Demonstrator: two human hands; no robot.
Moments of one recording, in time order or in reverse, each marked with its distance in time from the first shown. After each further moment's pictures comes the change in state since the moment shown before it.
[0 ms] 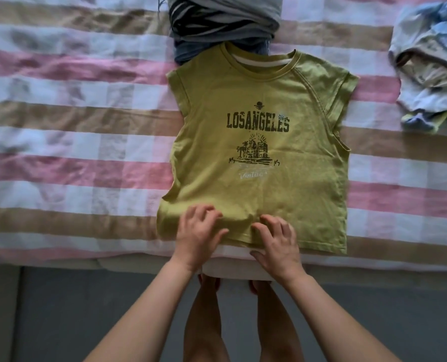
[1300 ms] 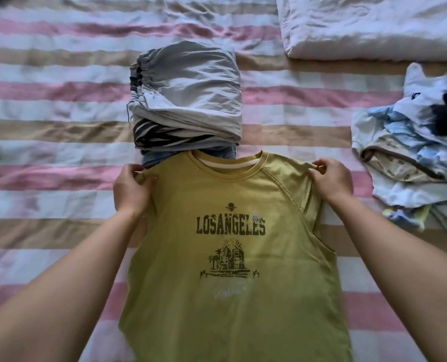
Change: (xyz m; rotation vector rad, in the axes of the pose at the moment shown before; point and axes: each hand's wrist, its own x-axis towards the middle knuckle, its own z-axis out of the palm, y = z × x) left_hand 0.288 -0.089 -0.037 -0.443 0.299 -0.630; right_hand 0.287 0.186 -0.140 0.382 0.304 0.556
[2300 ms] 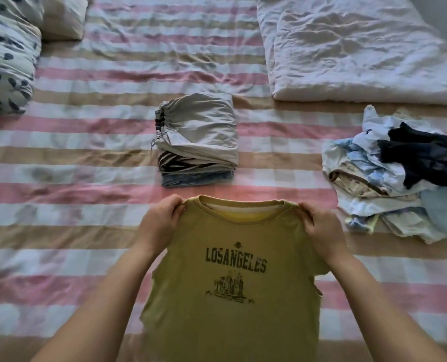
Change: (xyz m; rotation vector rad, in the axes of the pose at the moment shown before) left_hand -0.093 0.074 -0.085 0.194 -0.289 0.489; right_hand -0.141 -0.051 -0.094 0.013 -0.014 -0.389
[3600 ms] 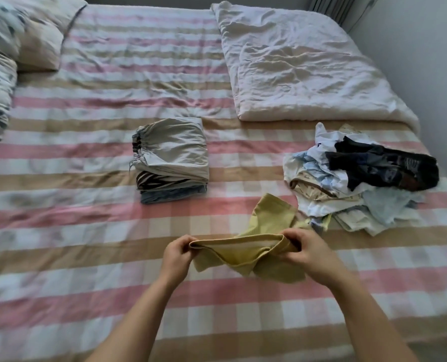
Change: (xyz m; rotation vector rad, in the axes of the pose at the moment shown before) left_hand -0.053 0.066 0.048 -0.579 -0.152 -0.265; right_hand -0.061 -0.041 -0.093 0.371 -0.375 0.206
